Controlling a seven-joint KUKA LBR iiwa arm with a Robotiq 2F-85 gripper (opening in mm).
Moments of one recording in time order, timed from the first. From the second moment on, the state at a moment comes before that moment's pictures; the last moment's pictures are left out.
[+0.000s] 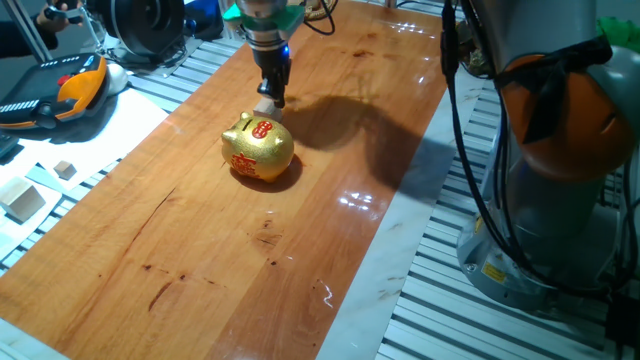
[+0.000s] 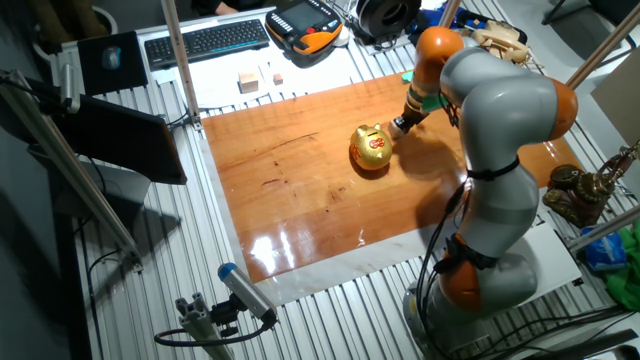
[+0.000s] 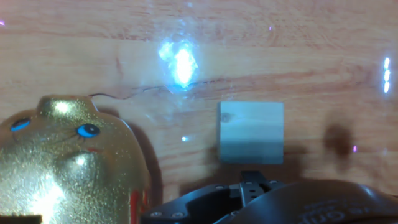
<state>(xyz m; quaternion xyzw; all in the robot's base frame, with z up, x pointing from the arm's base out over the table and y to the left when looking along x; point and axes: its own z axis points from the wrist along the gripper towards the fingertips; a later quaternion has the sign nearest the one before) 0.576 -0.135 0.078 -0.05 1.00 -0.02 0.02</state>
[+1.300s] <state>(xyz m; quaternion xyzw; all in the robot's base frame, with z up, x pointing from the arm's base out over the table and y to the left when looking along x) 0.588 -0.133 0.062 -0.05 1.00 -0.02 0.03</state>
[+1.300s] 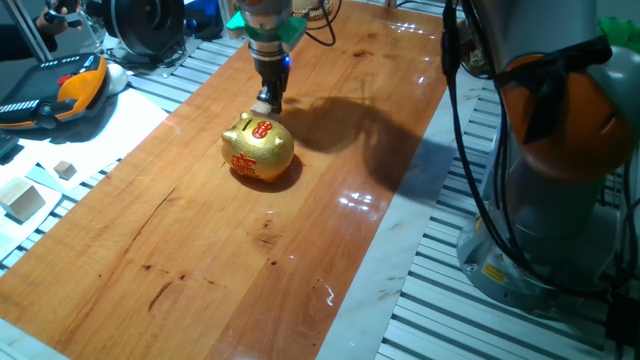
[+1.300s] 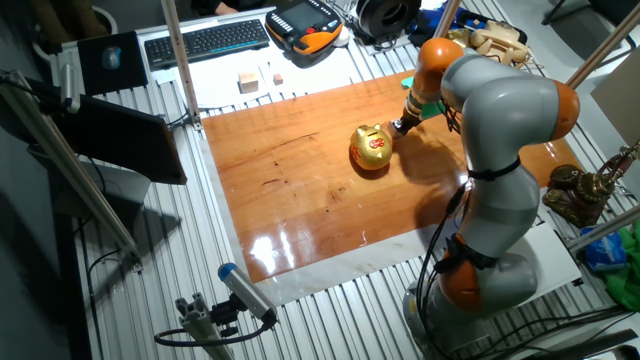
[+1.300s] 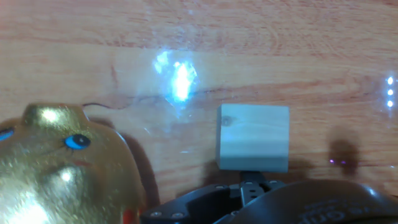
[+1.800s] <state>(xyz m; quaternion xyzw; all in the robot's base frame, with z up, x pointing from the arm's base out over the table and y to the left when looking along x) 0.608 -0.138 0.061 -0.06 1.00 -0.01 0.02</state>
